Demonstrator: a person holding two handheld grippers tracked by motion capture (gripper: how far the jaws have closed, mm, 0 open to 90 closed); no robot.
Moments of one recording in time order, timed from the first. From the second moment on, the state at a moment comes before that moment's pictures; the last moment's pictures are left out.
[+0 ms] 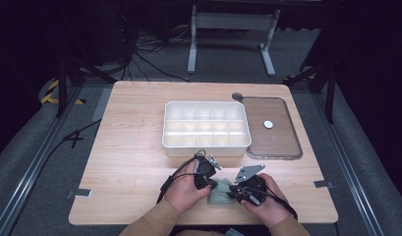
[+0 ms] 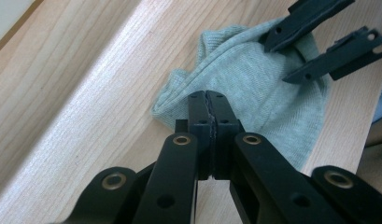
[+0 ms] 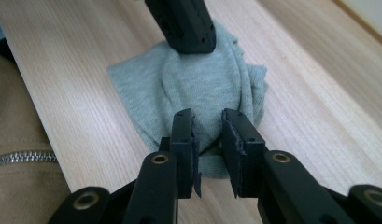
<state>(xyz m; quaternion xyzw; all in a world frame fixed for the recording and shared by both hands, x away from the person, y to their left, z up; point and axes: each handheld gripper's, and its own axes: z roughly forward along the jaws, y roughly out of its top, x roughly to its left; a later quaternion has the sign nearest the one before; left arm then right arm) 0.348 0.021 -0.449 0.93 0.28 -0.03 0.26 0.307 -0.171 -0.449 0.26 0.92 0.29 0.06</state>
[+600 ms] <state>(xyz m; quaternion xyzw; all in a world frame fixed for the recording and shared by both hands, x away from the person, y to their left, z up) 0.347 0.048 -0.448 0.92 0.30 -0.06 0.26 0.309 -0.173 -0.454 0.27 0.92 0.29 0.05</state>
